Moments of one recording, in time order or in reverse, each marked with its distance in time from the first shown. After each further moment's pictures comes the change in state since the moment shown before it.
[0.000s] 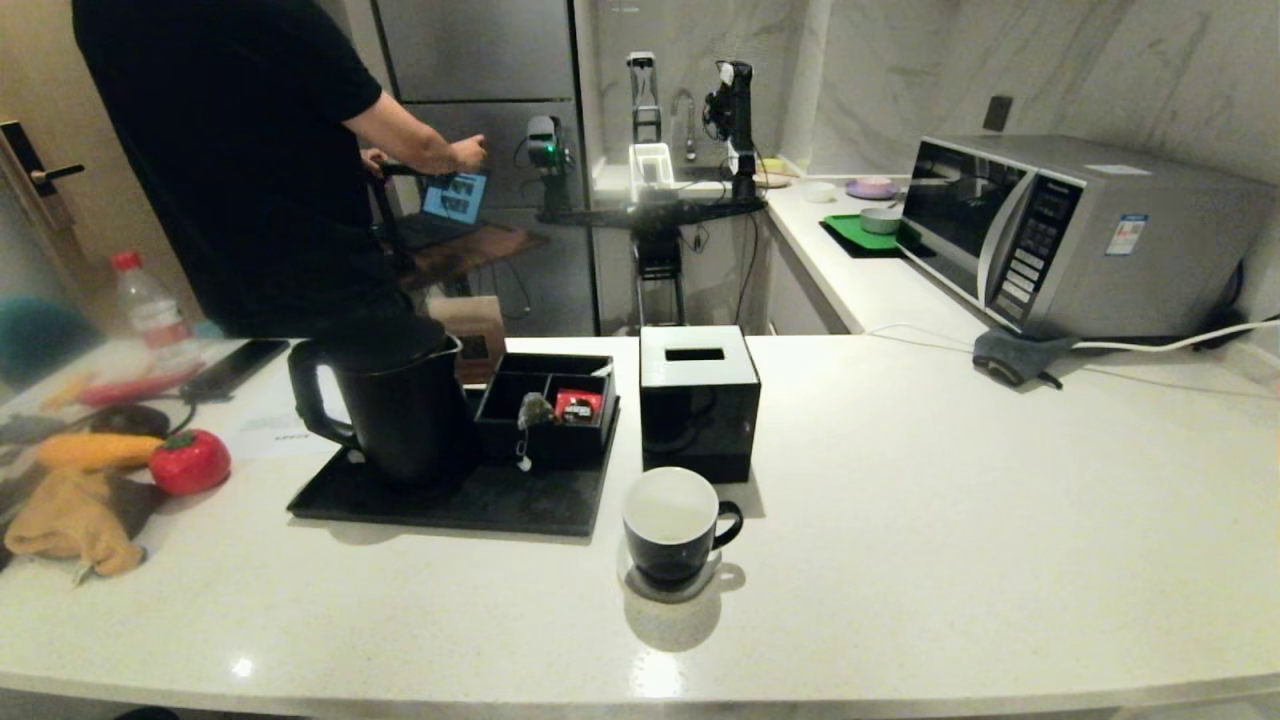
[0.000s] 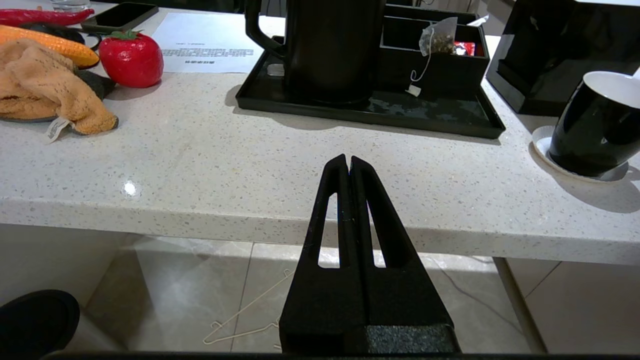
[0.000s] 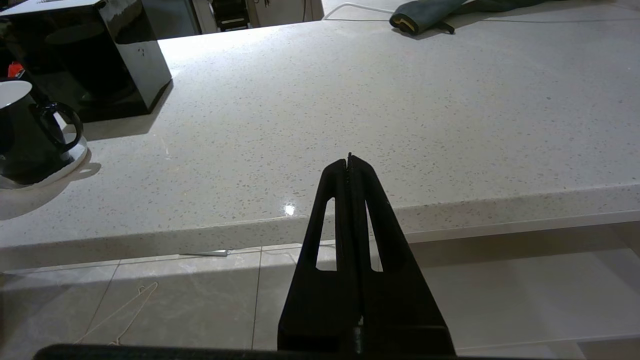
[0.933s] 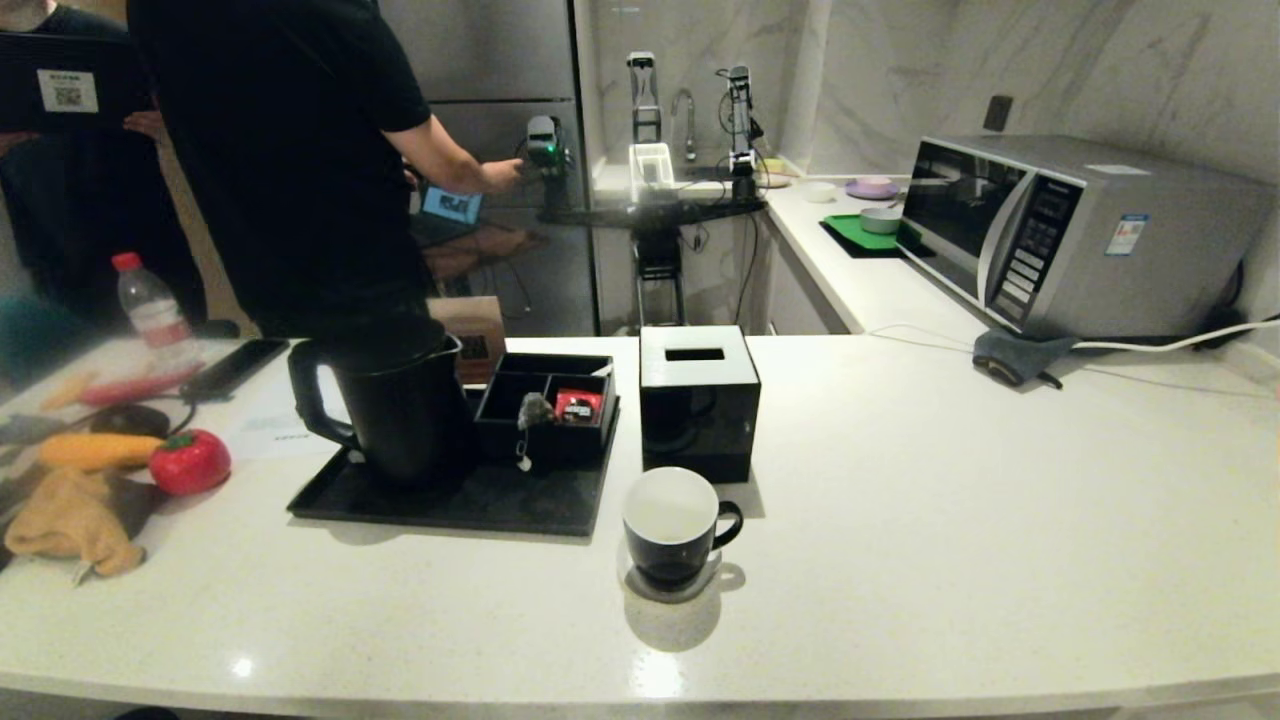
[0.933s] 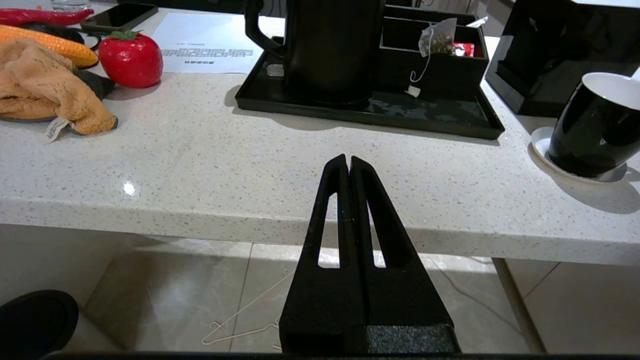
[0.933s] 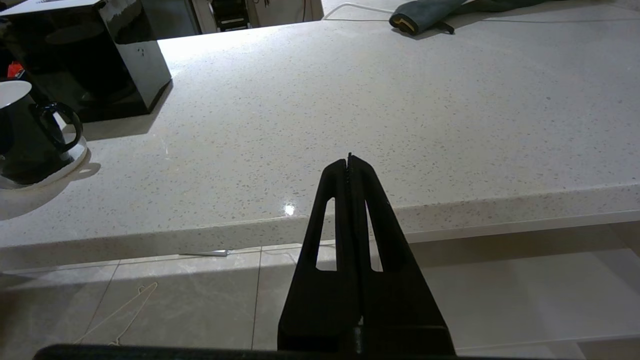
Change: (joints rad) left arm 0.000 0.000 0.000 -0.001 0.000 -0.003; right arm 0.000 0.000 0.000 0.000 0.000 0.000
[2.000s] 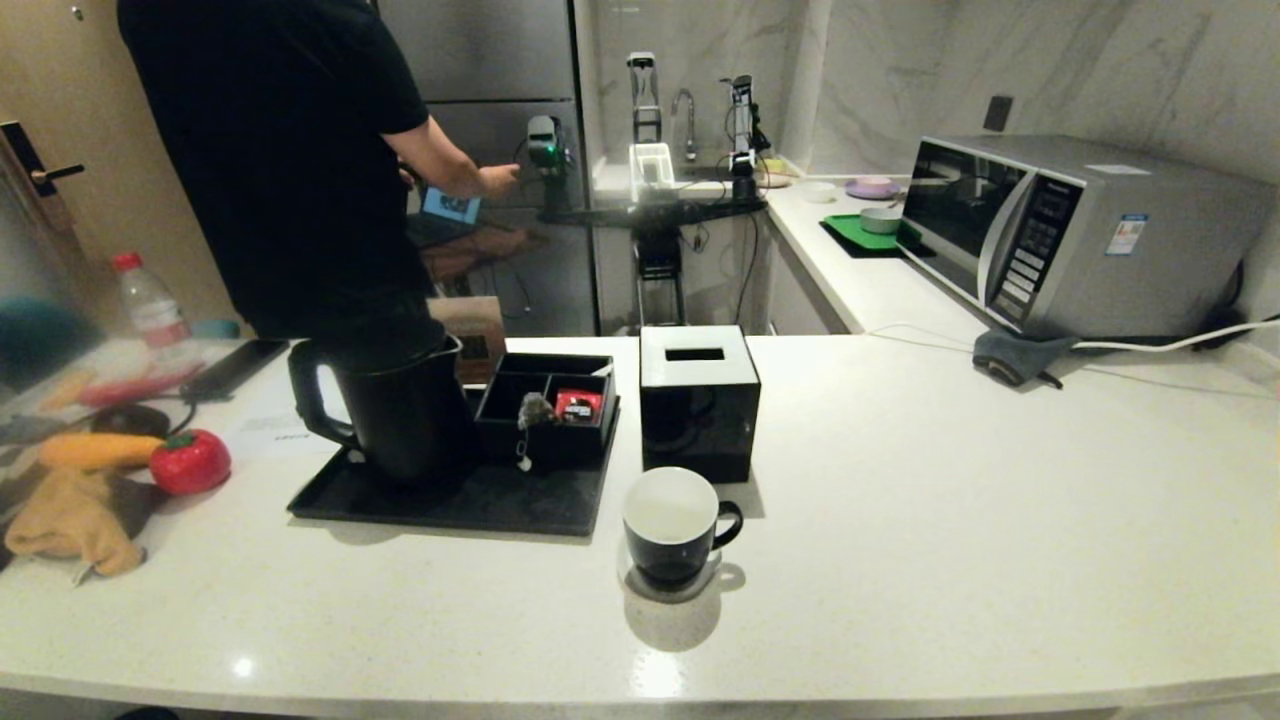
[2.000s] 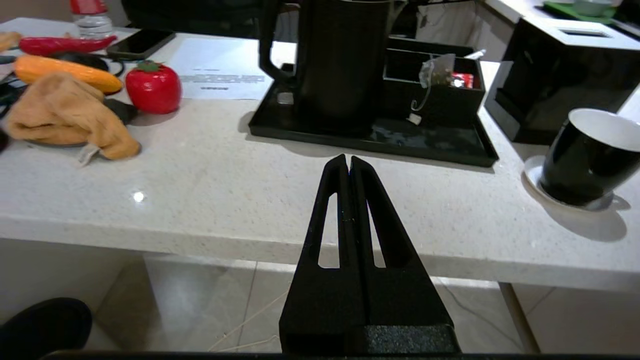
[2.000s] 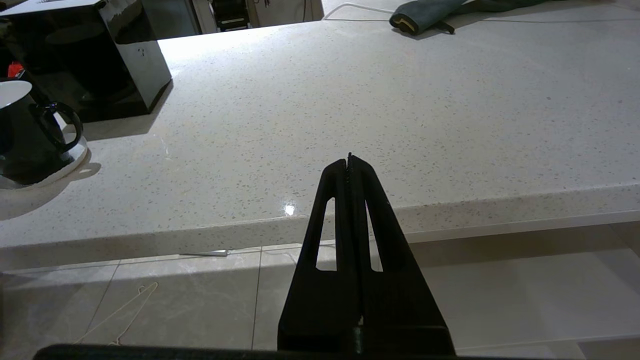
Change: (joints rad) left arm 0.000 0.054 -0.148 0.074 0.026 0.002; right arm 0.000 0.000 0.000 0.000 0.000 0.000
